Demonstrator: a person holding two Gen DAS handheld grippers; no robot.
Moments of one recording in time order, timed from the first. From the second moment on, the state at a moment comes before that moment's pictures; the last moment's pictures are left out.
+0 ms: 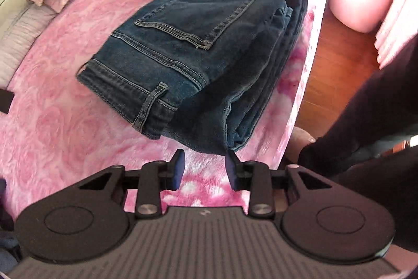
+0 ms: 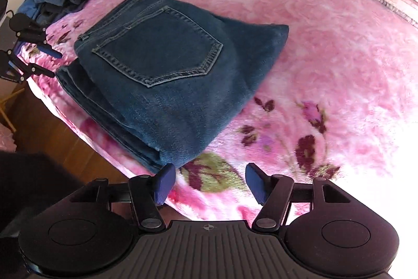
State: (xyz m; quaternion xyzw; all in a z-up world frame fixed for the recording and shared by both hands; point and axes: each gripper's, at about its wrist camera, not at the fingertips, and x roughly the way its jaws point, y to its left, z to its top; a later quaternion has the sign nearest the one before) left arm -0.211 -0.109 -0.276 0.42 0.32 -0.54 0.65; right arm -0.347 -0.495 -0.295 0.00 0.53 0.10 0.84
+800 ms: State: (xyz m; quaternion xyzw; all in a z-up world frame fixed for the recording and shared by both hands) left arm -0.227 -0.104 -0.352 0.50 -0.04 -0.50 0.71; right arm -0.343 -0.365 -0.358 -0.30 0.31 0.13 0.89
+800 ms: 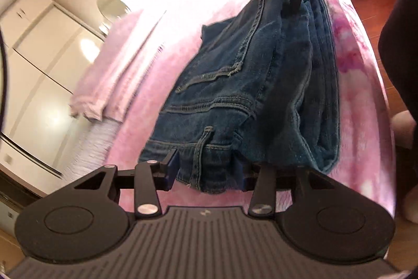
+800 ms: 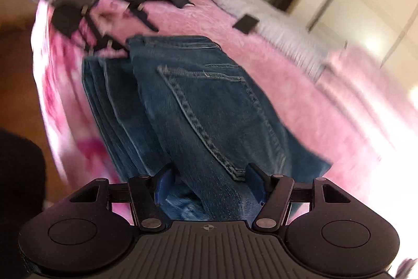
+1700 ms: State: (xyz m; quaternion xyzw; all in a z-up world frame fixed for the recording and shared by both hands) left arm -0.285 -0.129 -0.352 0.57 -0.03 -0.38 0.73; right arm -0.367 -0.391 -0.365 -0.31 0.23 0.08 0.92
